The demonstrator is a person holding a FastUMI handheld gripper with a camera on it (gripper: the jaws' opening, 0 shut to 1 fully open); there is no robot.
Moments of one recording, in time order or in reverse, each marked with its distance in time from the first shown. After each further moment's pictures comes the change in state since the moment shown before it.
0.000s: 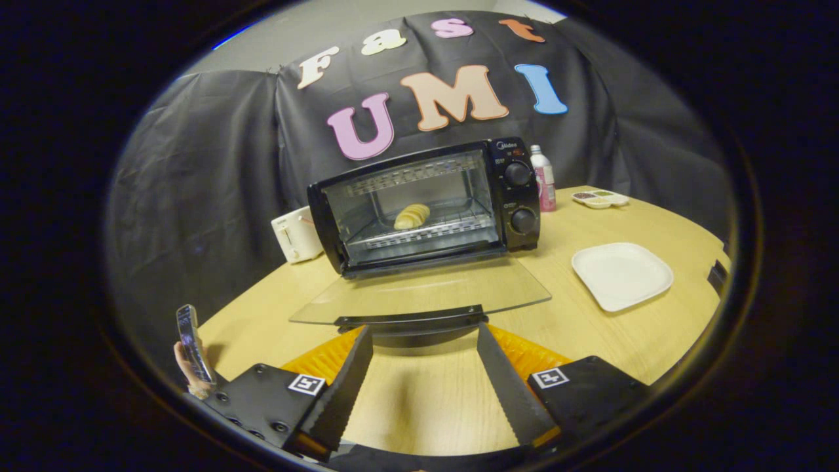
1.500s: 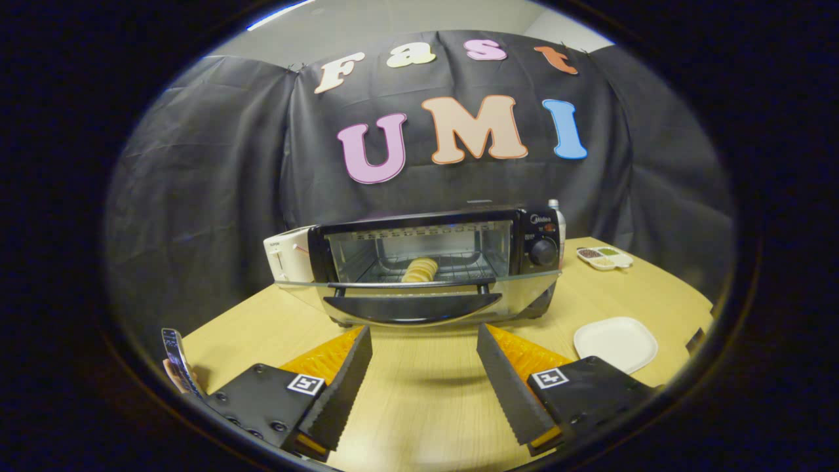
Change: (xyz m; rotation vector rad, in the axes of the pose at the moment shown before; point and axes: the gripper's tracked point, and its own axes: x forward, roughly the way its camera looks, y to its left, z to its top) arm 0.033 0.035 0.105 -0.114 -0.134 -0.010
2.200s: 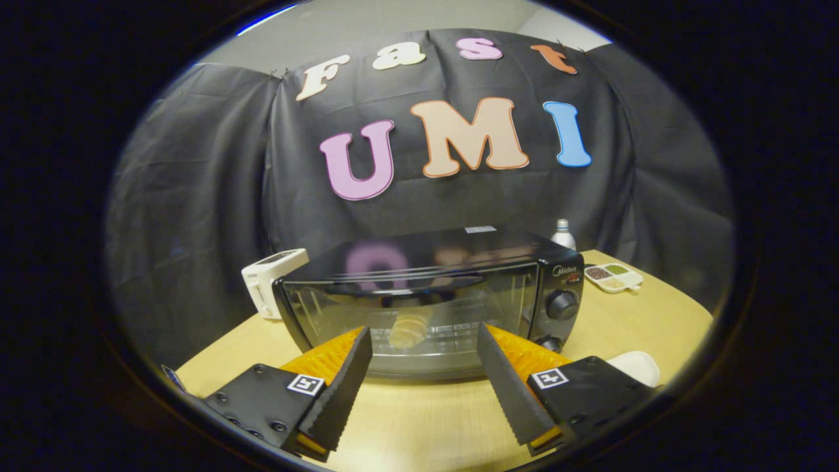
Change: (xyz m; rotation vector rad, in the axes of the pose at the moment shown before) arm 0.063 -0.006 0.060 0.052 -0.027 -0.034
